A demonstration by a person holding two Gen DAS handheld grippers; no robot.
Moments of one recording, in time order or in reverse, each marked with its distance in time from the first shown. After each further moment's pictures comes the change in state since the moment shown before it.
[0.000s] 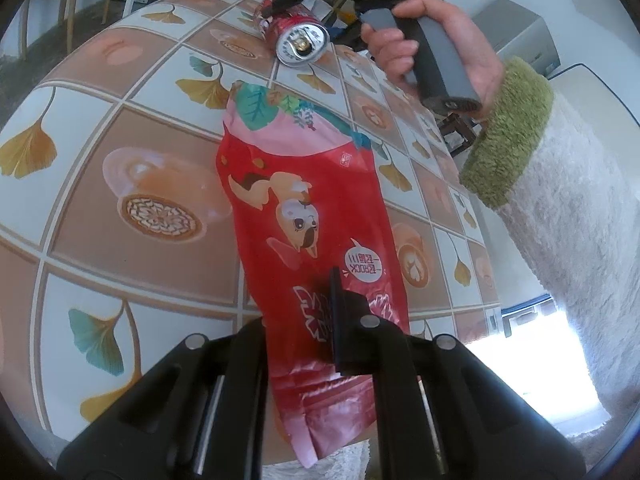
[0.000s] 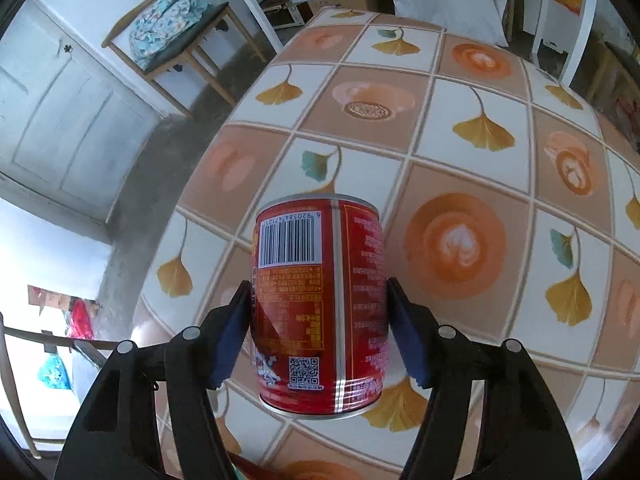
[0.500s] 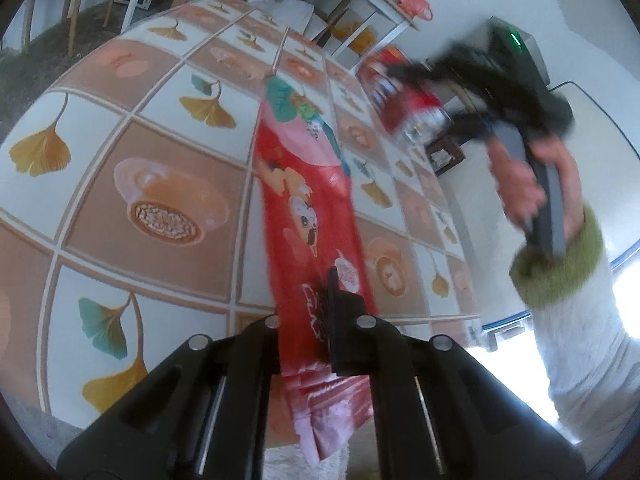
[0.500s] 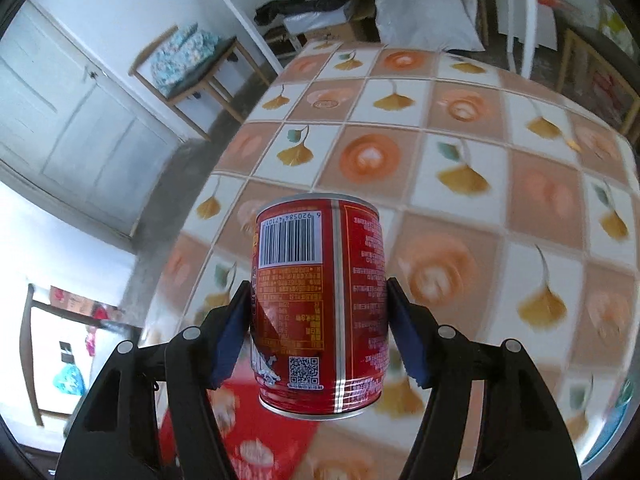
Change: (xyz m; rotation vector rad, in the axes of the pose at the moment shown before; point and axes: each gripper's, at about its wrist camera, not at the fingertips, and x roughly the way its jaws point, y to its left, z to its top) left arm -0.024 -0.001 -0.003 -0.025 -0.068 -0.059; right arm -0.124 -0.052 -0.118 0.069 -0.124 0.109
